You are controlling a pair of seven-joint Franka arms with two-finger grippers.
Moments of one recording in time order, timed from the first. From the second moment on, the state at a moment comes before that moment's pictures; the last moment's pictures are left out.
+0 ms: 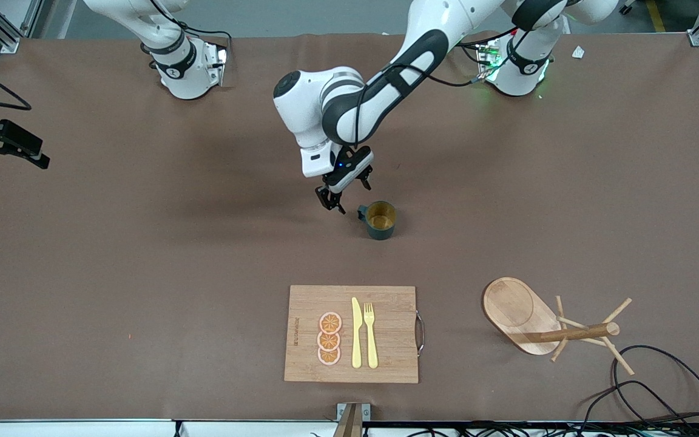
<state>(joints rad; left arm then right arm) -0.80 0.78 -0.30 -1.38 0.76 1.85 -2.16 0.04 -0.03 -0.10 -1.57 0.04 1.57 -0.05</state>
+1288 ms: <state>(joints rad) -0.87 0.89 -0.23 -1.37 0.83 1.84 -2.32 0.04 -0.04 -0.09 -1.57 0.00 1.57 -0.05</state>
